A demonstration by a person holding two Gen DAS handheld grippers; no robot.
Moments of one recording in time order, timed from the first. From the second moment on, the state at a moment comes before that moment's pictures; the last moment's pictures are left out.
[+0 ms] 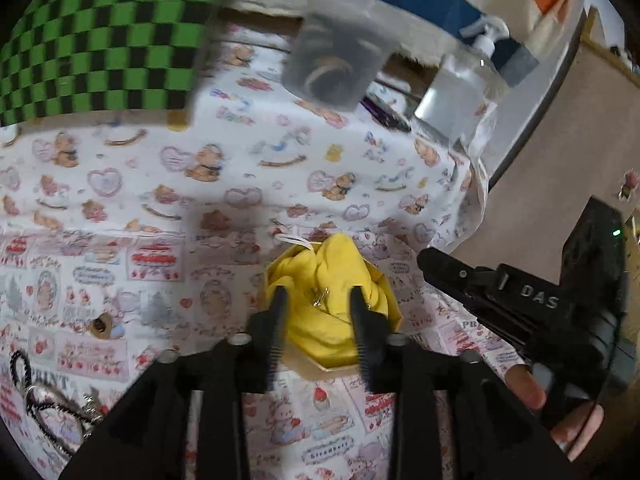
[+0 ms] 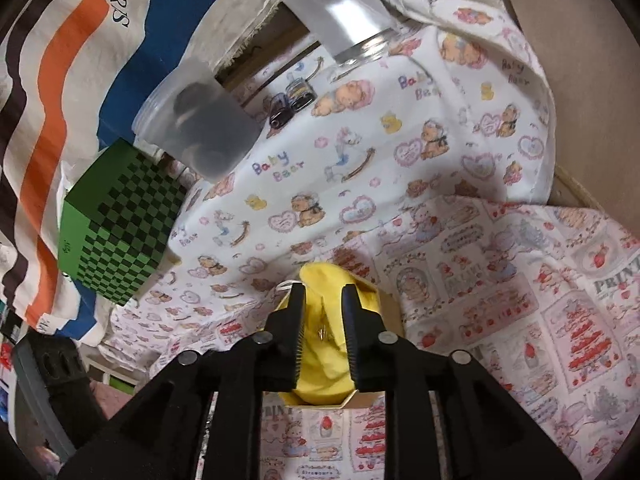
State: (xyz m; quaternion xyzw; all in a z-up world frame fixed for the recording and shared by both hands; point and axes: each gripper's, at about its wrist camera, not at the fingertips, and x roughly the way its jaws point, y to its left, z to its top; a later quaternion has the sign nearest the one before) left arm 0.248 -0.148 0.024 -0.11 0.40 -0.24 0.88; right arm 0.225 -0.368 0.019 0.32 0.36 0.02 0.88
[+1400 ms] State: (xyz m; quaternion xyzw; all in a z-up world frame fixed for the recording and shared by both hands) left arm 0.212 0.075 -0.007 -0.10 0.39 -0.02 0.91; right arm 0.216 -0.216 0.017 0.09 0.39 0.09 0.91
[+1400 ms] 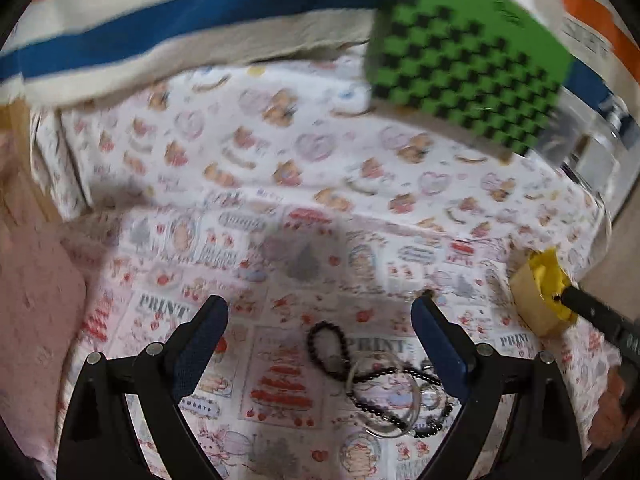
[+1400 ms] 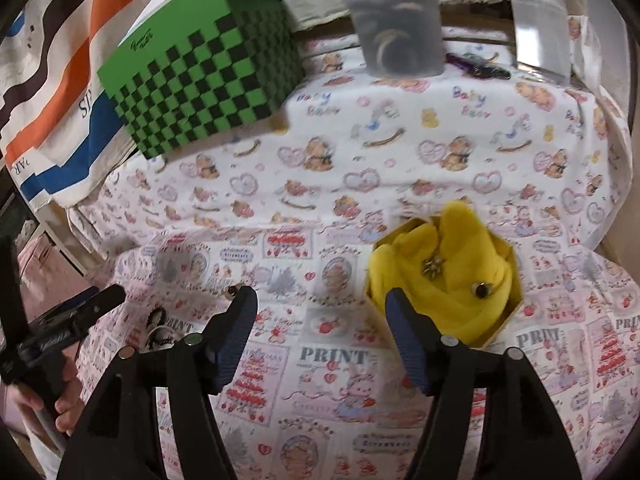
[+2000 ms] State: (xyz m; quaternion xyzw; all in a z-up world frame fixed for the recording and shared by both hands) left arm 0.212 0.042 -0.015 -0.02 0.42 -0.09 0.90; right arm 0.228 -0.221 0.002 0.07 0.41 0.05 0.91
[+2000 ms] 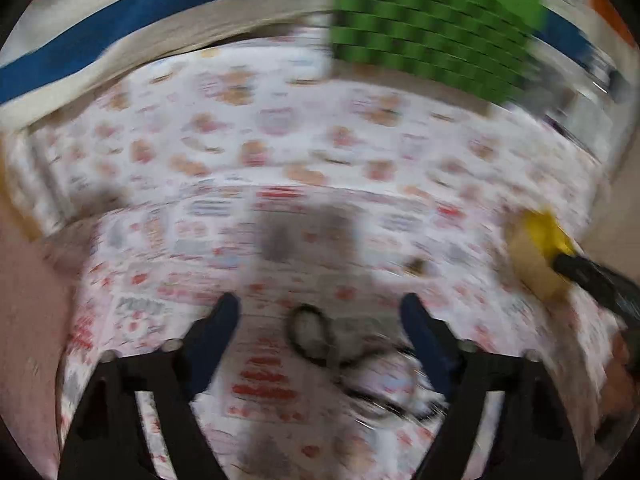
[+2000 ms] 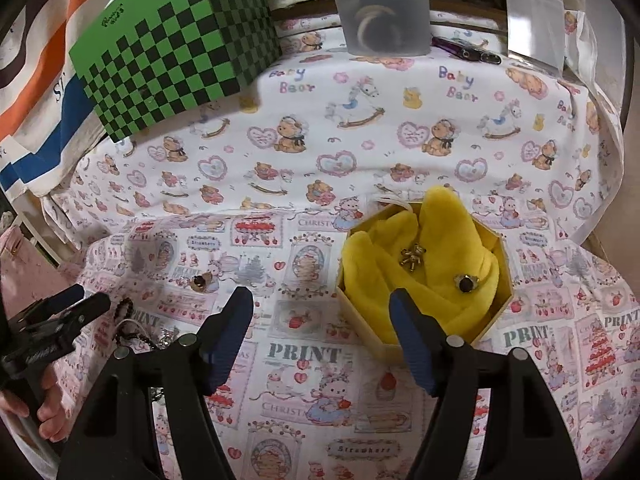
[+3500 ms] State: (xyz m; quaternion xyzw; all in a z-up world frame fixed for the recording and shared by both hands) left arm 0.204 0.077 0.005 -0.11 0.38 -0.03 0.92; right arm 0.234 -0.109 -0.048 0.09 0.46 0.24 0.85
